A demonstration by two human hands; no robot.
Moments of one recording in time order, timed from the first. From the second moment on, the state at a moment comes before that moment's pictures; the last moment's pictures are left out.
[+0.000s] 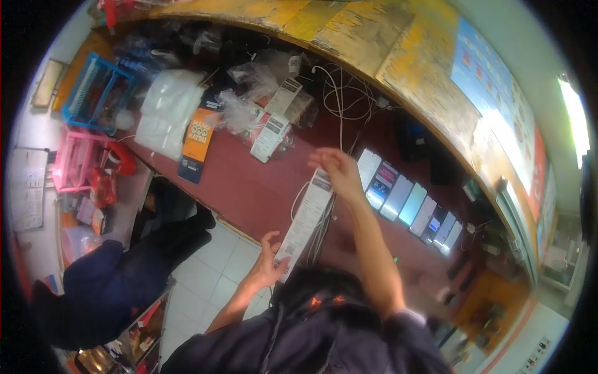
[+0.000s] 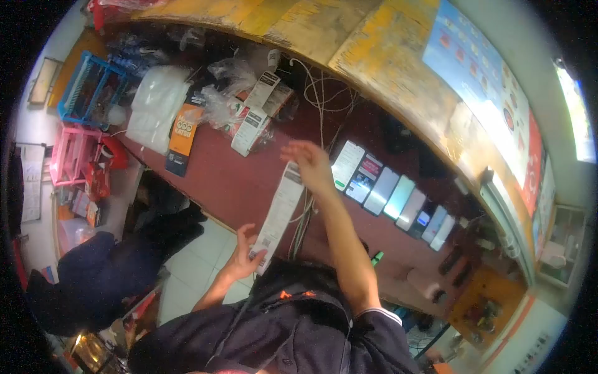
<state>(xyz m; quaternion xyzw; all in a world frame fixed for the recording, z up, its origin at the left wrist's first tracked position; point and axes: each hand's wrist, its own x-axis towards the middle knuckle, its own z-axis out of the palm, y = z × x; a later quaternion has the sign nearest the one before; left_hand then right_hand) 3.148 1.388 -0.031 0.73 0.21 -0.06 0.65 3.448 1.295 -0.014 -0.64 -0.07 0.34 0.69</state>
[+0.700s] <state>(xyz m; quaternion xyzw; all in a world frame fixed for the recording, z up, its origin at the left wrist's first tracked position) 3.165 1.413 -0.069 0.65 0.29 0.05 0.70 3.574 1.486 -0.102 -0.92 -0.30 -0.09 0.23</state>
